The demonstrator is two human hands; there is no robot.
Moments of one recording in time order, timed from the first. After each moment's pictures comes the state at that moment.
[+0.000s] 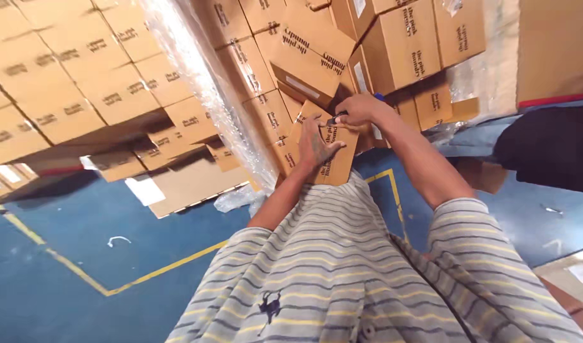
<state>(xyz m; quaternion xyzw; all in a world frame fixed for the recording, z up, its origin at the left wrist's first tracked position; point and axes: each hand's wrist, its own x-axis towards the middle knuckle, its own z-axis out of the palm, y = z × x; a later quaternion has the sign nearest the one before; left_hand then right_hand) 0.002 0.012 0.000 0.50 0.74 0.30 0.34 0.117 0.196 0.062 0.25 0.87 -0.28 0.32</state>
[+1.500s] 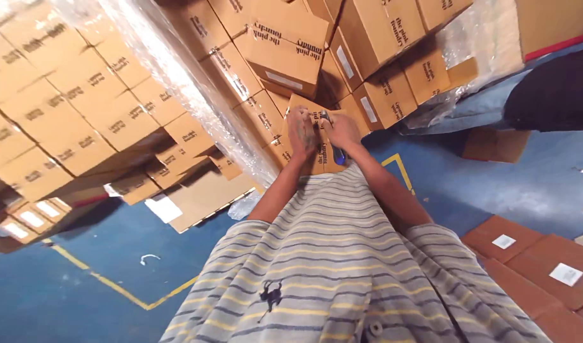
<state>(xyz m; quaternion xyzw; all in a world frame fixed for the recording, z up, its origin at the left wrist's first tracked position) 0.009 0.011 -0.025 0.50 0.72 0.41 0.27 0.138 0.069 0.058 0.61 0.68 -0.39 0.09</state>
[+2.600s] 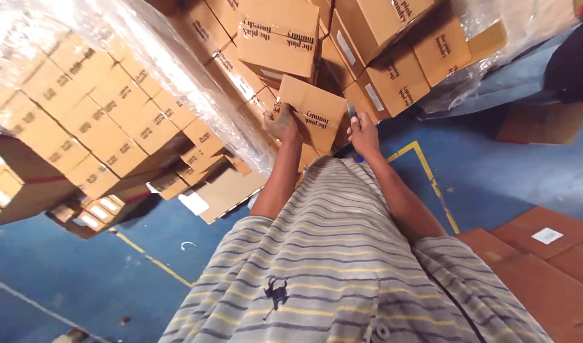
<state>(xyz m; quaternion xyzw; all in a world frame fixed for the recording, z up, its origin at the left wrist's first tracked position) 0.008 0.044 0.031 -0.02 0.84 0.45 0.31 0.210 0.035 0.029 0.67 0.55 -0.49 -0.11</state>
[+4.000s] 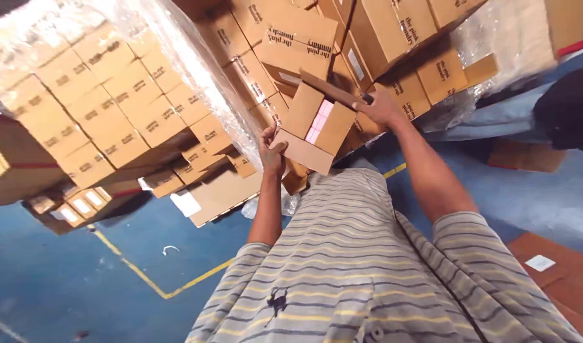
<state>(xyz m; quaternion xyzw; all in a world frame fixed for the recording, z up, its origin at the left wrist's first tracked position) -0.064 -0.078 0.001 0.16 0.63 0.60 0.46 0.217 0.136 0.050 0.53 0.73 -0.43 0.03</state>
